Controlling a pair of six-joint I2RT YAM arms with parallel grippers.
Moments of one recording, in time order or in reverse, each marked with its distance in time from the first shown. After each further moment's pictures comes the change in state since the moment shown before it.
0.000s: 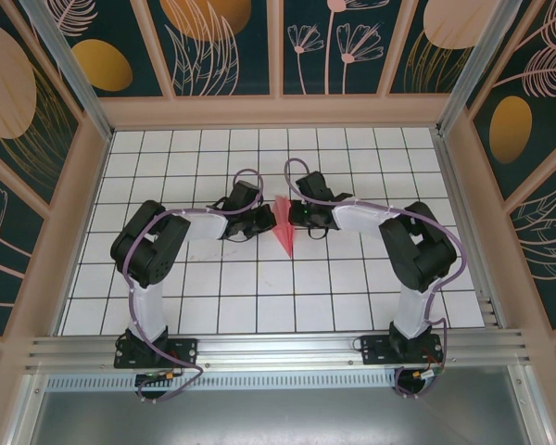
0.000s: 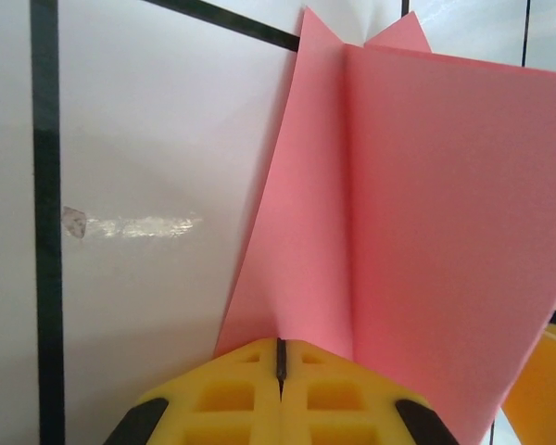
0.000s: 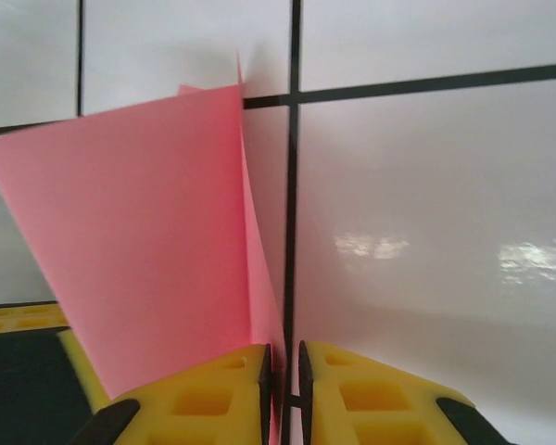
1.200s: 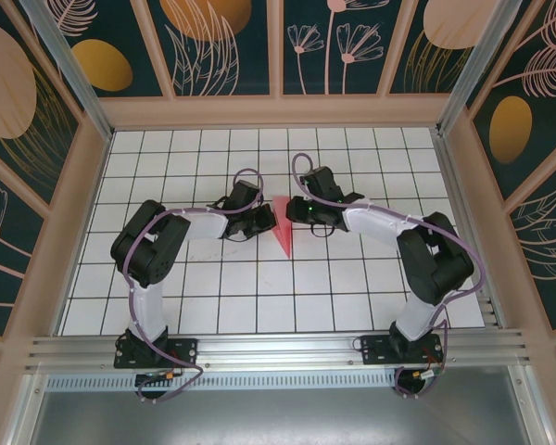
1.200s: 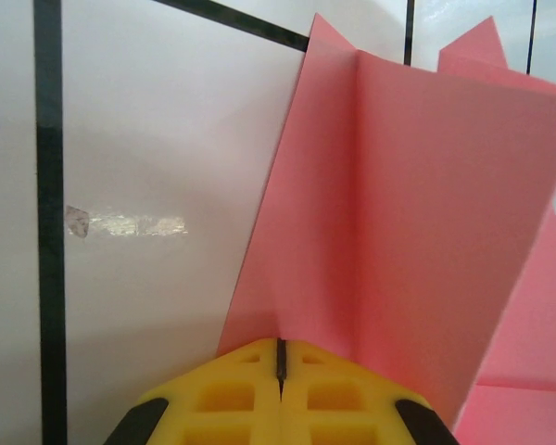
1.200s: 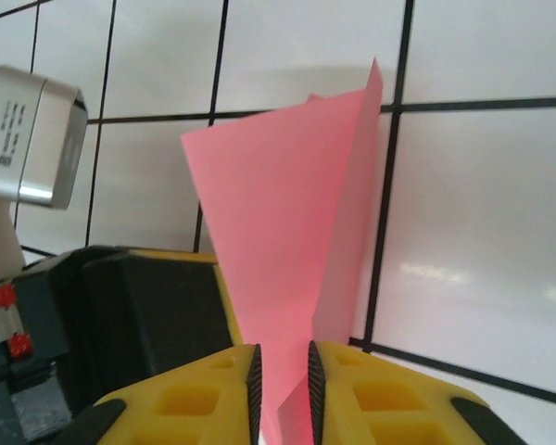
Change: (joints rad) left arm 0.000 0.003 0.009 -0.018 0.000 0.000; right arm 0.002 -0.127 -0.040 0.015 -0.130 -0.031
